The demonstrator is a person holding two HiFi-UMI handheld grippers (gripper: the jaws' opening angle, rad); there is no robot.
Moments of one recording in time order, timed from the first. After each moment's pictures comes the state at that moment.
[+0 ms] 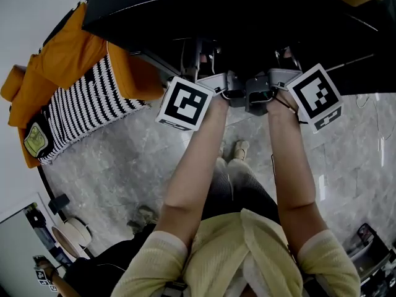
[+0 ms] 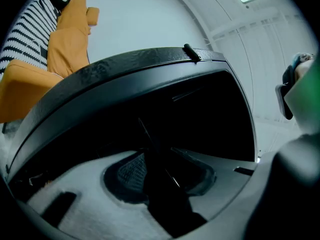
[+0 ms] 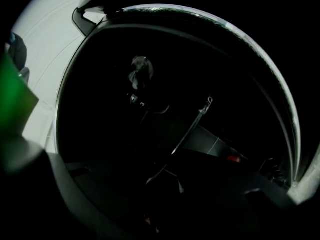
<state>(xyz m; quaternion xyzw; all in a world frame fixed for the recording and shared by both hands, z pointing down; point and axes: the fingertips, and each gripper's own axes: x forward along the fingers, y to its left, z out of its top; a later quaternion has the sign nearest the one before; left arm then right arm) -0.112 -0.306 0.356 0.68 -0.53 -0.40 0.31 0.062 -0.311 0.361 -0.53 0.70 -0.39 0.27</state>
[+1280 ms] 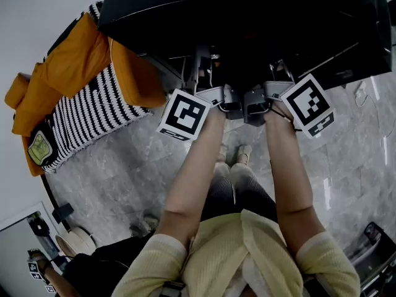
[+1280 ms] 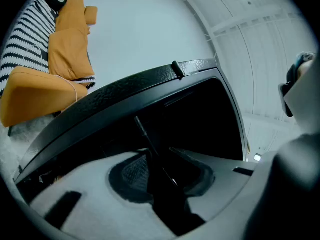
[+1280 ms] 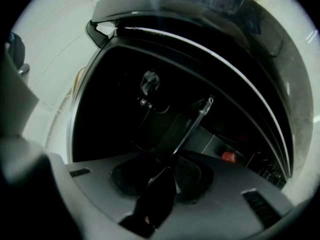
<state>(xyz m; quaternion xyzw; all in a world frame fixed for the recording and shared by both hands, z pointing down) -0.112 -0.304 0.367 0.68 -0.53 -0.38 0.33 0.062 -0.306 0.370 -0.54 0.69 -0.40 0.26</state>
